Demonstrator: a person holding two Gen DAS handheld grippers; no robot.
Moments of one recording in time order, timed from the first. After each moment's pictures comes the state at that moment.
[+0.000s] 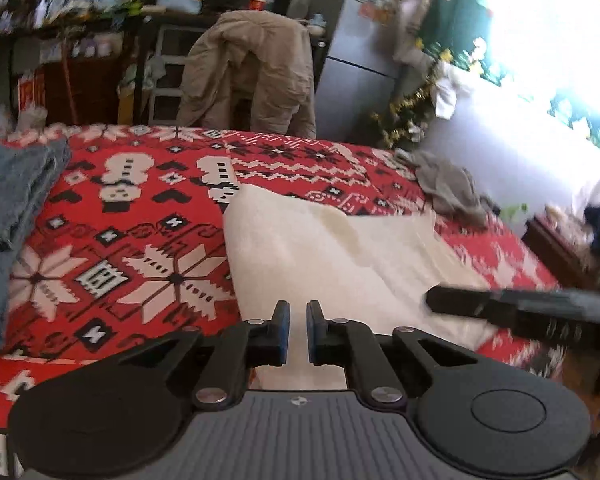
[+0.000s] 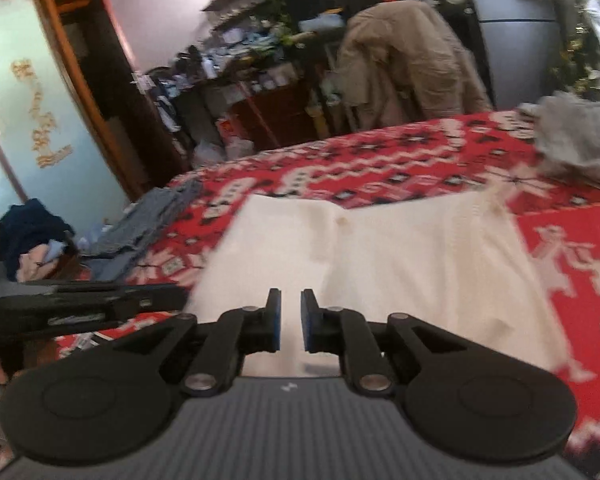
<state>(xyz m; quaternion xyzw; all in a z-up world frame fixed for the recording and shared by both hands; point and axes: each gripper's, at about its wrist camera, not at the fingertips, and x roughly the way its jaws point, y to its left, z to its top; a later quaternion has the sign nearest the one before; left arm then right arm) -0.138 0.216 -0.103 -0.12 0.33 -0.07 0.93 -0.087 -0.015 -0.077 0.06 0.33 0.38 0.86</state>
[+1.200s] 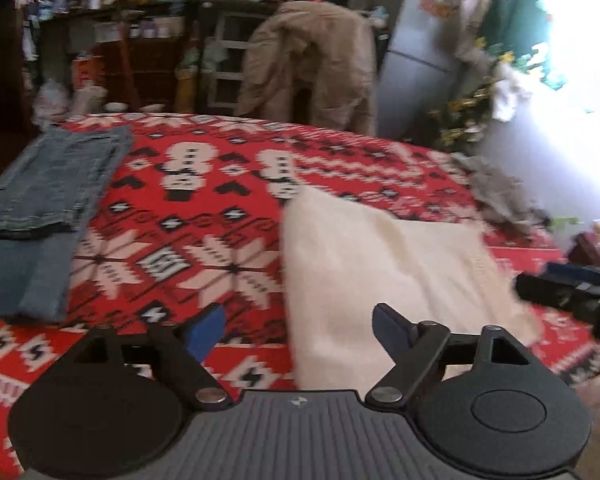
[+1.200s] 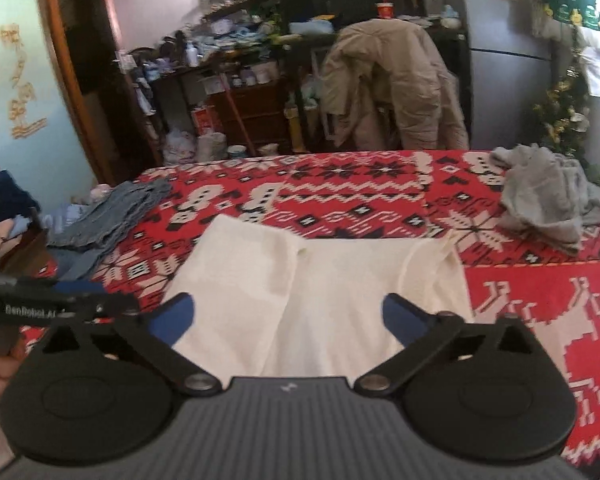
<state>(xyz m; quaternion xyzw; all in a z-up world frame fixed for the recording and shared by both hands) -0.147 0.215 -0.081 -0.11 0.37 0.05 0.92 -0.073 -0.030 -0.033 -0.01 0.33 0.33 0.89</state>
